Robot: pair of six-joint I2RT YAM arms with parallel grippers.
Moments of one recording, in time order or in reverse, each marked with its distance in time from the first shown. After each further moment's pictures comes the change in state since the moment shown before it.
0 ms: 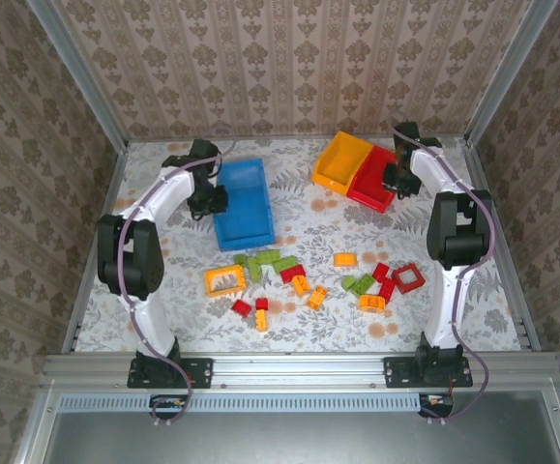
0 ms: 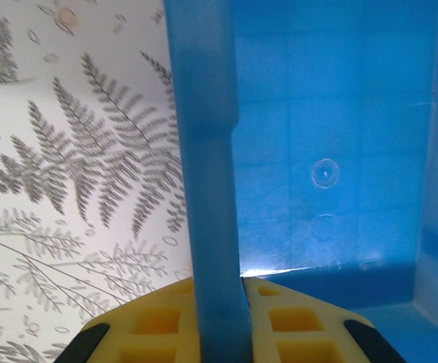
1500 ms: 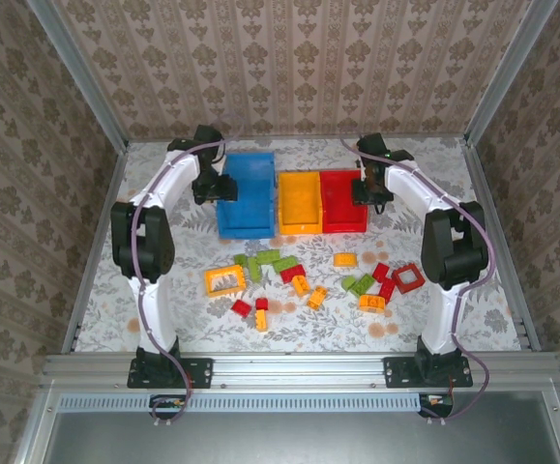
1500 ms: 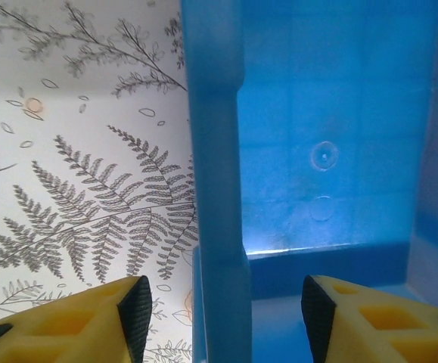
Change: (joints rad) left arm -0.002 0.137 0.244 -0.121 0.039 0.127; right arm 0.206 -0.204 -0.211 0.074 -0.016 -0.200
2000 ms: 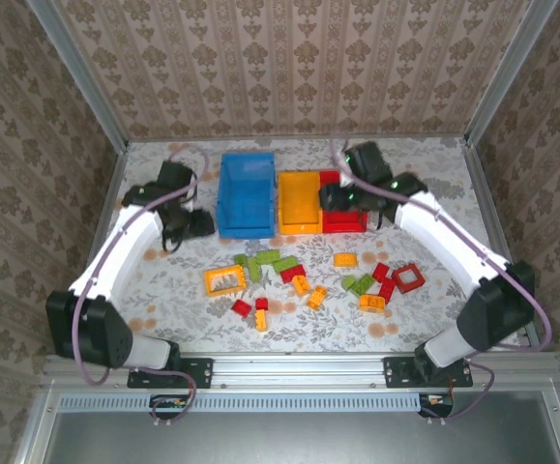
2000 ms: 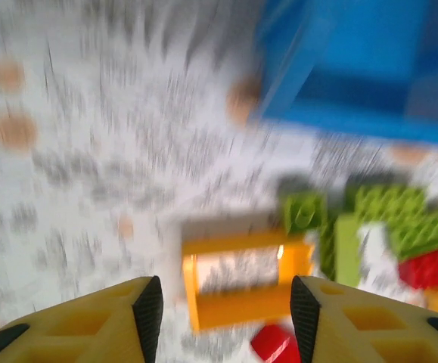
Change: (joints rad) left arm -0.007 -0.686 -0.640 -0.018 -0.015 -0.194; right arm 0.294 -0.472 -0.257 0.148 -0.175 0.097
